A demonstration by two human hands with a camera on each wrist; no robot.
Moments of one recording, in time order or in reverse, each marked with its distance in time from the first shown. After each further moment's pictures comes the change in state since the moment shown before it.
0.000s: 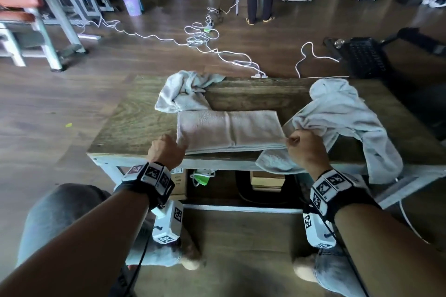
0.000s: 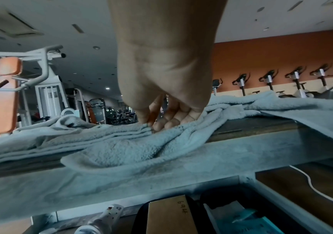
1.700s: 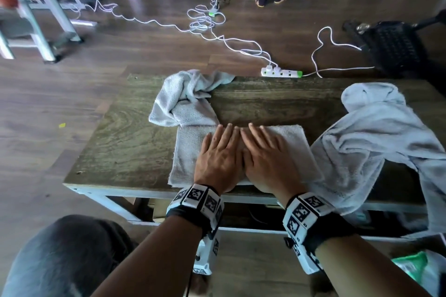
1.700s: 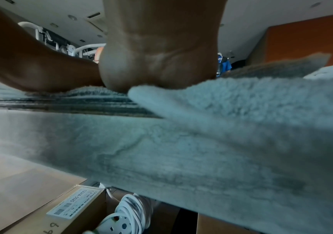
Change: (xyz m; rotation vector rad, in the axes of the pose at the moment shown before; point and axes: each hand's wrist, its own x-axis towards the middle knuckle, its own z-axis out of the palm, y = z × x) left_hand 0.039 0.079 0.078 0.245 -0.018 0.596; right_hand 0.044 -0.067 0.112 -0.472 -0.138 -0.496
